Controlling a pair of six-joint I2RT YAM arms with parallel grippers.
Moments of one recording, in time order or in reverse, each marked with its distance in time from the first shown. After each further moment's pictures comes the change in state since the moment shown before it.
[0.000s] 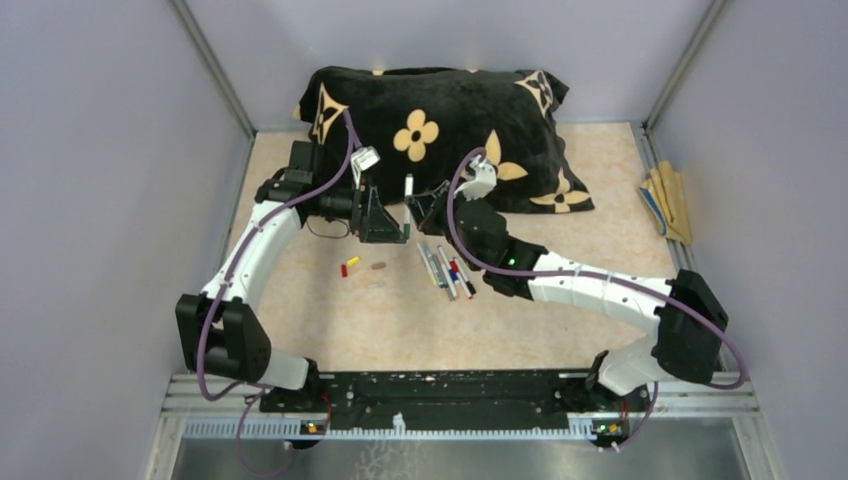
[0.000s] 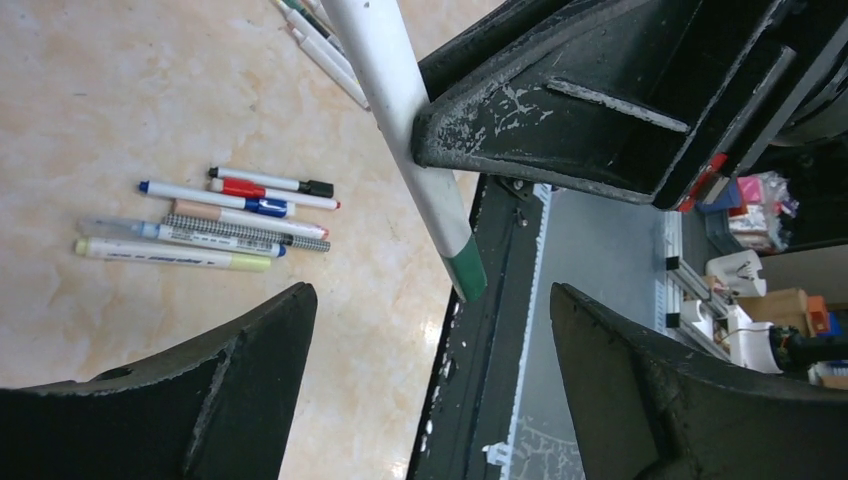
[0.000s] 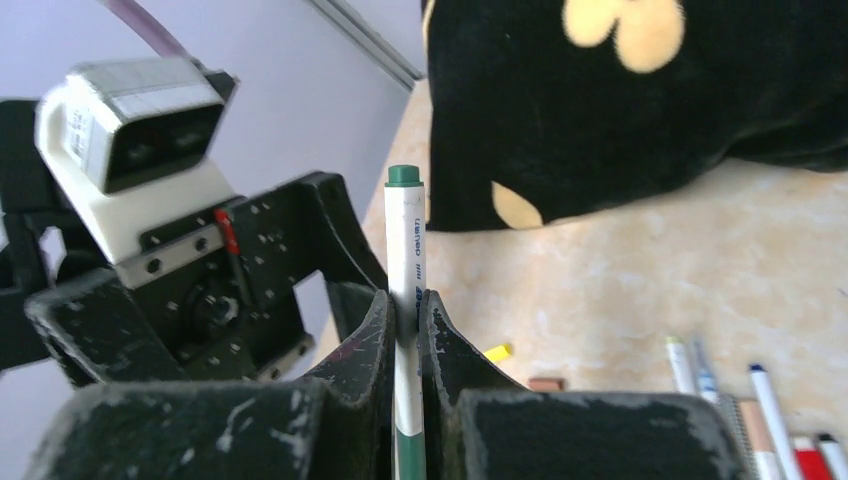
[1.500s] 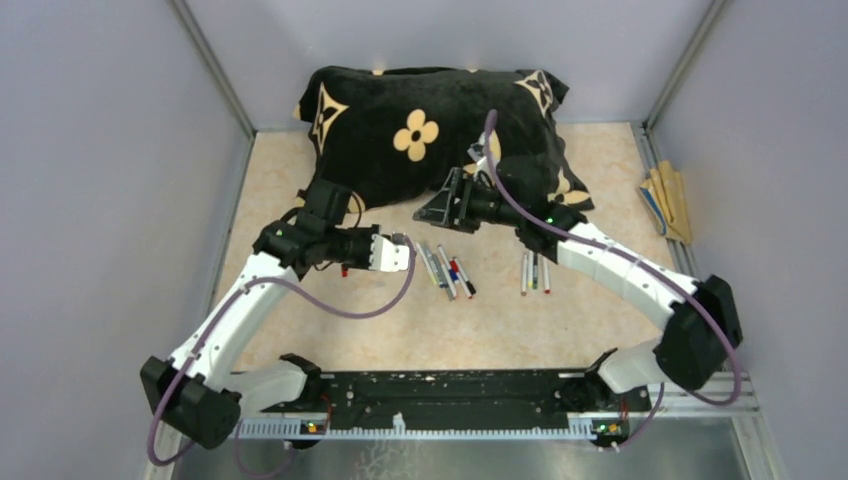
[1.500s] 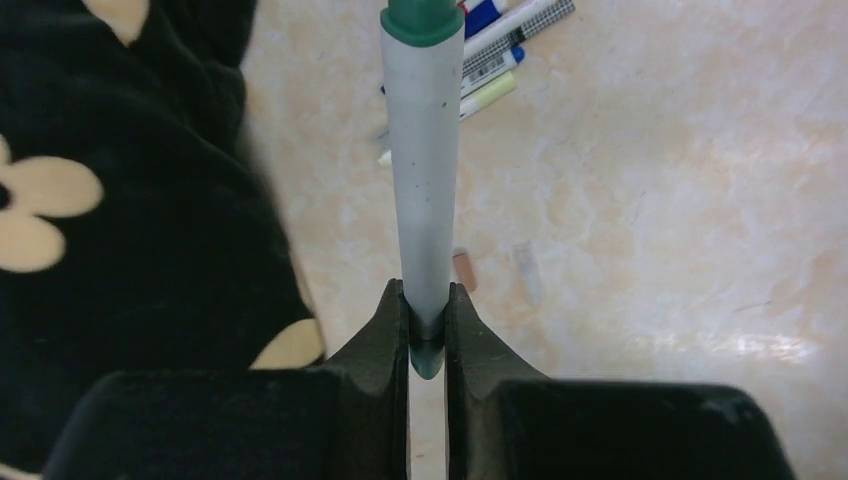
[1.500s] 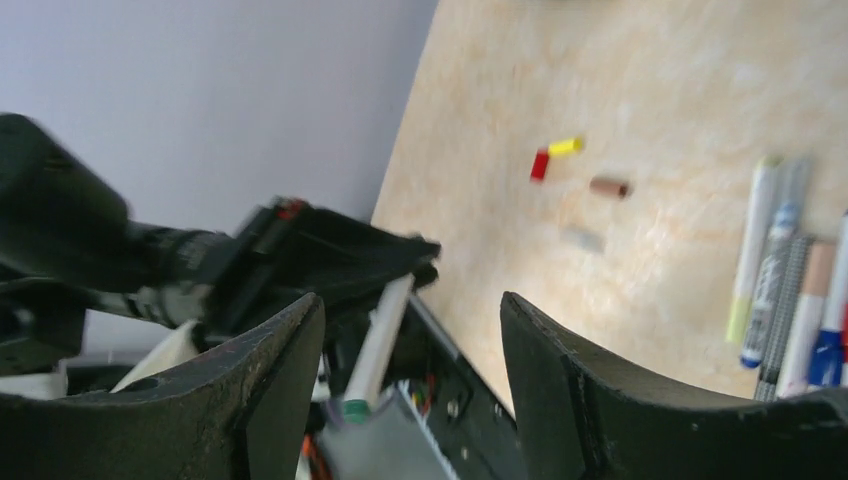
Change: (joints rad) left arm -0.254 -0.268 -0.142 -0.120 -0.655 0.970; right arm -0.333 -0.075 0.077 -0.342 -0.815 0.149
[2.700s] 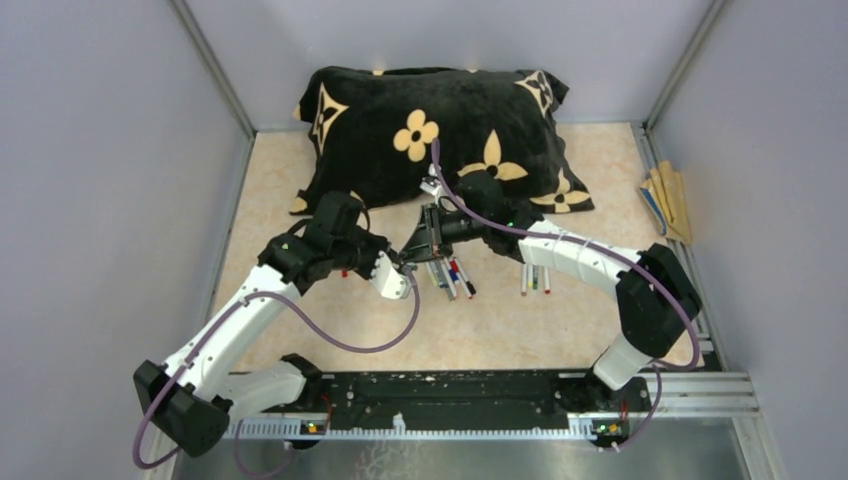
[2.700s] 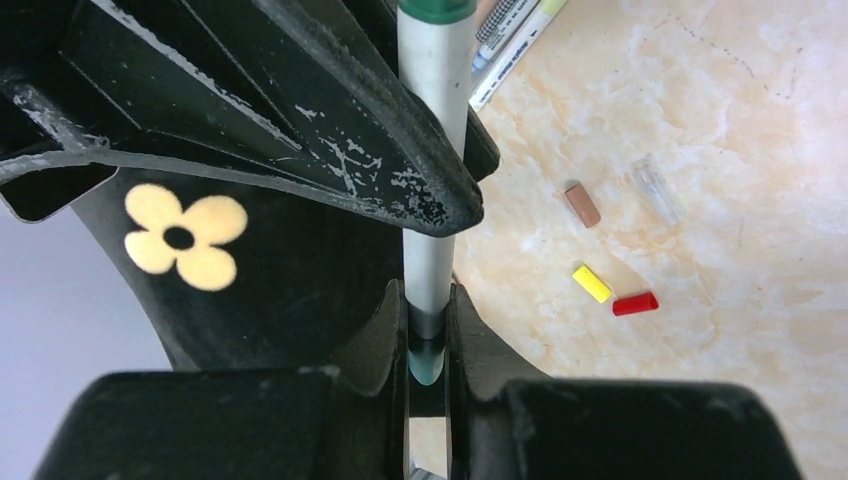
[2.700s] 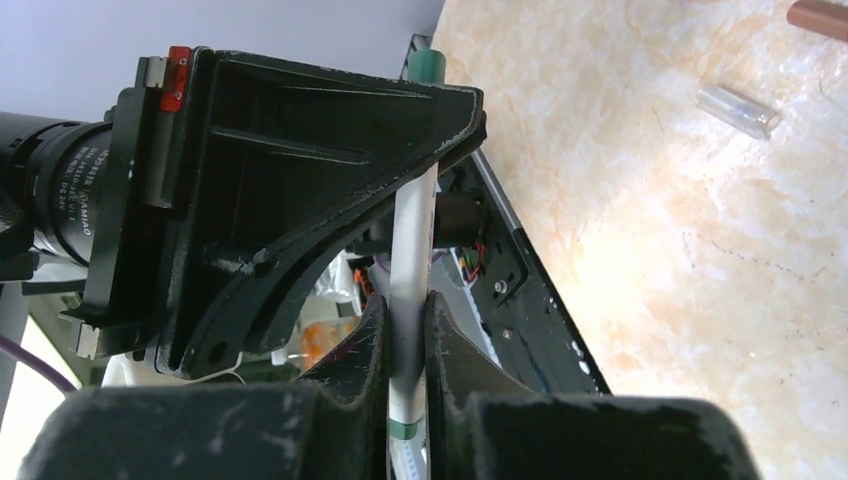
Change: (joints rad) left arm -0.138 -0.095 -0.080 0.089 -0.264 0.390; right arm 0.081 0.265 0.022 0.085 -0.445 0.024
